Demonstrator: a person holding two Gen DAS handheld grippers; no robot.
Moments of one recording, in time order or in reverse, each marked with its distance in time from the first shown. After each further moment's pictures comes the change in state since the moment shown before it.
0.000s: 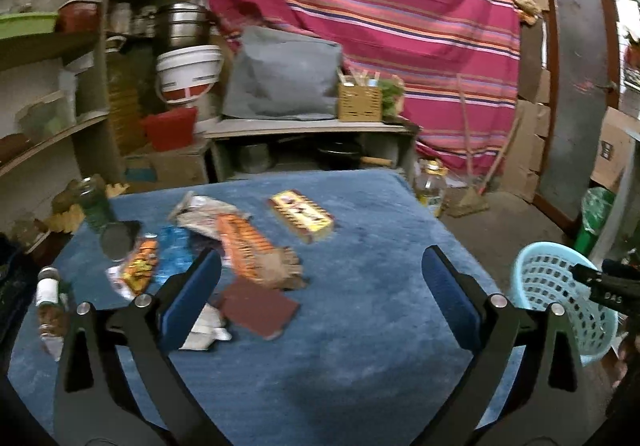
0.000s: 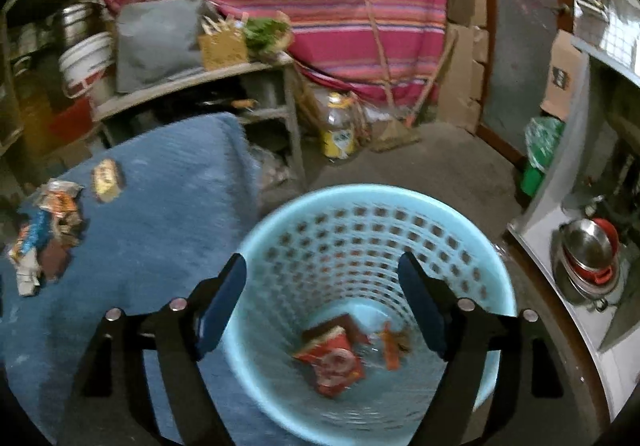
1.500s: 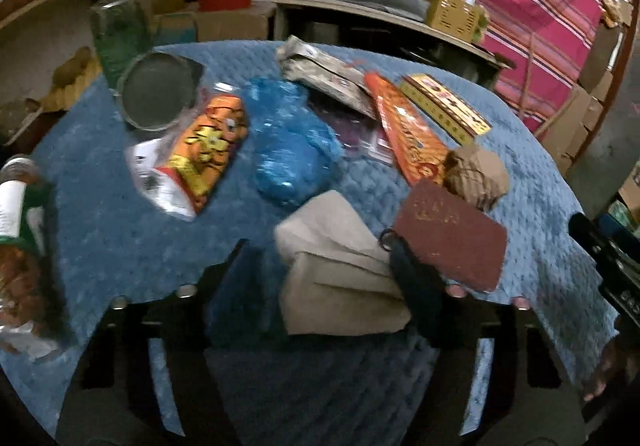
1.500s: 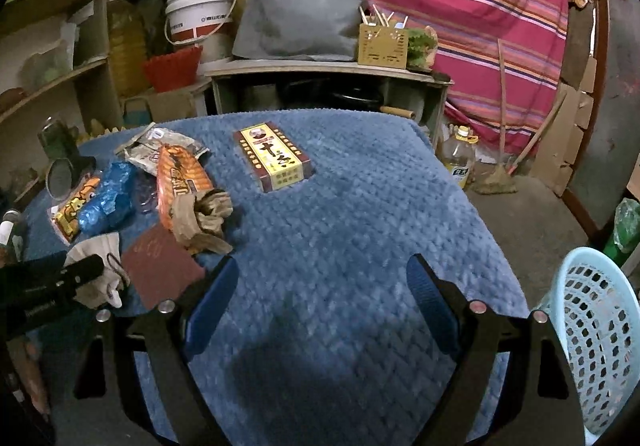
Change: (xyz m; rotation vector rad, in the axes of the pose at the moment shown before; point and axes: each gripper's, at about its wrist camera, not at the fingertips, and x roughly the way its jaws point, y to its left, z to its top) left arm 0.122 0.163 -0.067 -0.211 0.382 -0.012; right arm 0.050 0.242 -0.019 -0.251 -0.032 0.204
